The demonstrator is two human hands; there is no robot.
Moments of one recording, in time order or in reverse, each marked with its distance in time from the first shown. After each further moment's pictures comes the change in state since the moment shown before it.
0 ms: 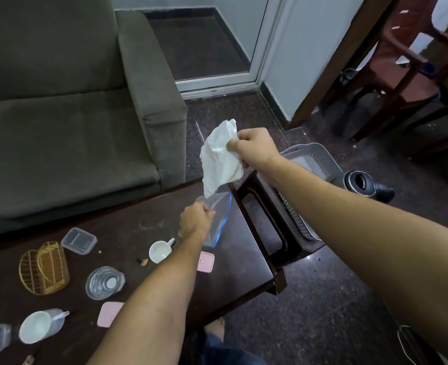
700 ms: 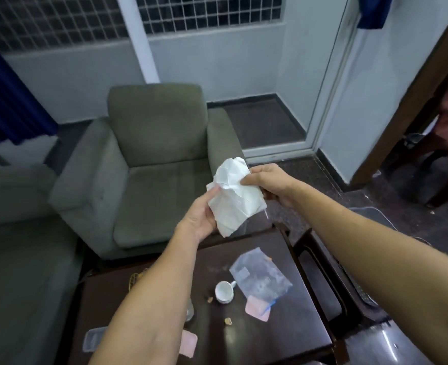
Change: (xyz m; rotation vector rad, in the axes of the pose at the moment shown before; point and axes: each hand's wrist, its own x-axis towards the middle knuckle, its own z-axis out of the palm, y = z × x) left_hand -0.076 0.027 -0.267 -1.418 -0.344 0.112; right_hand -0.063 -0.152 0.015 0.144 -0.425 -0.101
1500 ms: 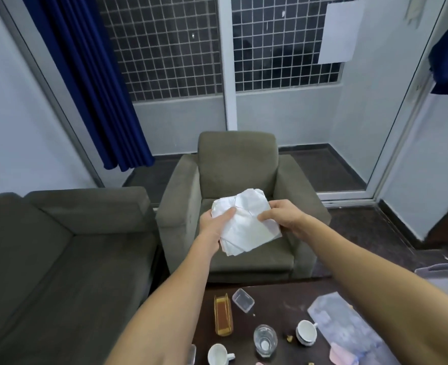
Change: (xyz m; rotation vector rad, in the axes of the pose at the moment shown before) left_hand -0.154 0.163 -0.162 0.280 0.479 0.318; right_hand -0.001 -0.096 0.242 -0.090 -0.070 -0.065
